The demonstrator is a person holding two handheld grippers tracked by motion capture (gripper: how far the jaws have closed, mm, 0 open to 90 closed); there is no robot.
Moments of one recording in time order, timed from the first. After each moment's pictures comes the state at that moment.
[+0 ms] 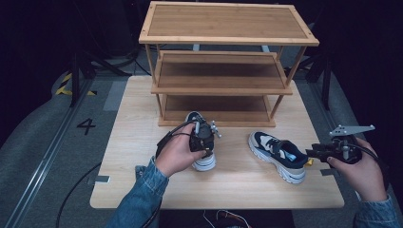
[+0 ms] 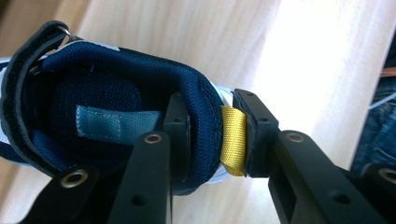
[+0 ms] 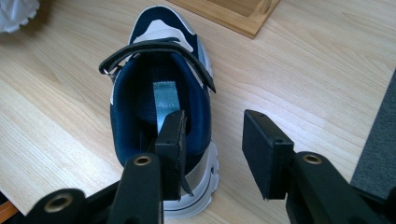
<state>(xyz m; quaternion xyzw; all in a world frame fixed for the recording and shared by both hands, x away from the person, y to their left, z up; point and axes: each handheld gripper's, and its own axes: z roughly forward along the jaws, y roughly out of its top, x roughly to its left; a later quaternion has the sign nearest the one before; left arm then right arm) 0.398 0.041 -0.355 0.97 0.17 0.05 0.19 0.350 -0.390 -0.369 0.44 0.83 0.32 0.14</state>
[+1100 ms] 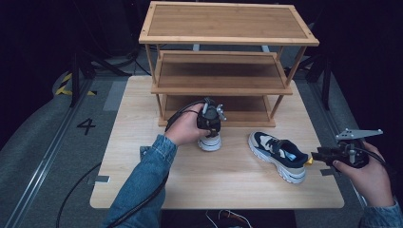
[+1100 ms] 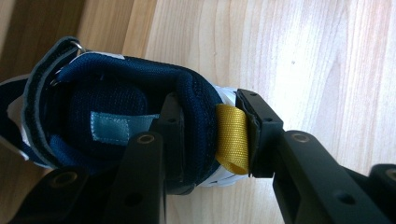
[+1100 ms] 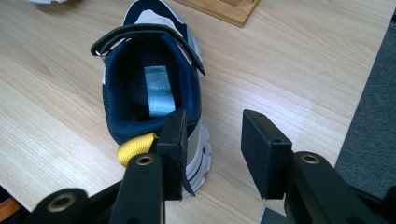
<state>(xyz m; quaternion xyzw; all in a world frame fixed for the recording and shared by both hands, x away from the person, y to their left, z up) 0.469 0.023 -0.365 0.98 0.07 0.08 0.19 0.340 -0.401 -0.370 0.46 0.82 0.31 0.14</state>
